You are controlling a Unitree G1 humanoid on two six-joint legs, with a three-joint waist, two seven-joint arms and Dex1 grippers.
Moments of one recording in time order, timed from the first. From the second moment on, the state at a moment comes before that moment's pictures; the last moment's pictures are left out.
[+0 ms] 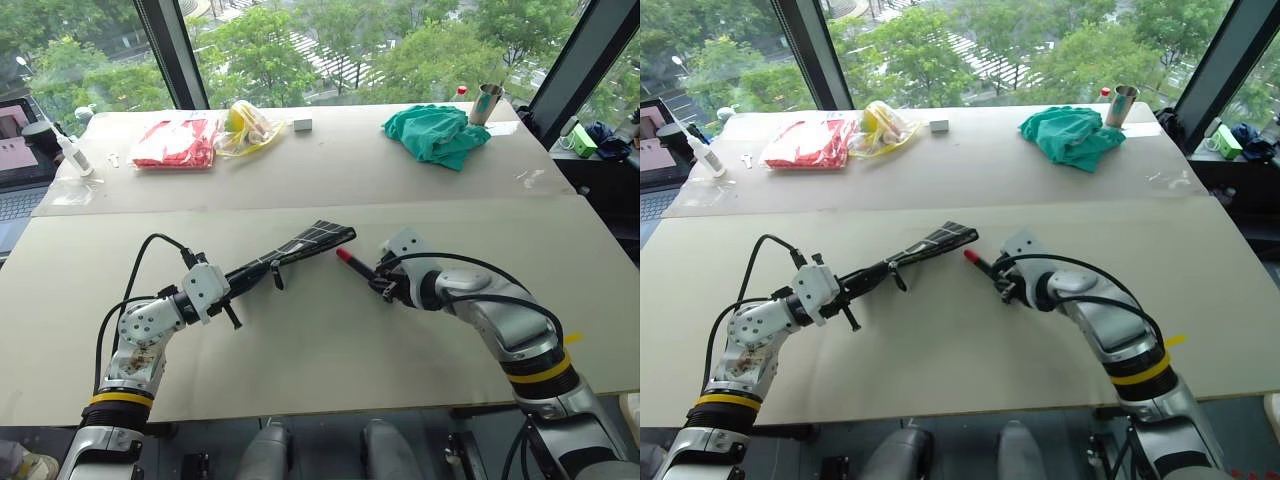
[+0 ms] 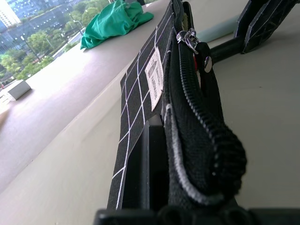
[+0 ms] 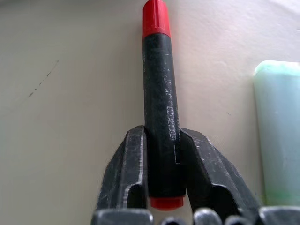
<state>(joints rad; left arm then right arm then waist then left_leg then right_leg) -0.27 0.54 0.00 0.27 -0.21 -0.41 -0.90 -0.54 -0.54 0.25 -0.24 0.26 1.05 0.51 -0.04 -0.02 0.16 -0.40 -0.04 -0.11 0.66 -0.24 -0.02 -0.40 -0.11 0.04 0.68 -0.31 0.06</state>
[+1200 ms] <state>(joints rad) -0.30 0.53 0.01 0.29 -0.21 -0.41 -0.91 -0.78 -0.88 0.40 -0.27 -0.01 0.55 0.98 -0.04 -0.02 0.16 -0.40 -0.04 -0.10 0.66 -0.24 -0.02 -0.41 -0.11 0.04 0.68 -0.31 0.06</state>
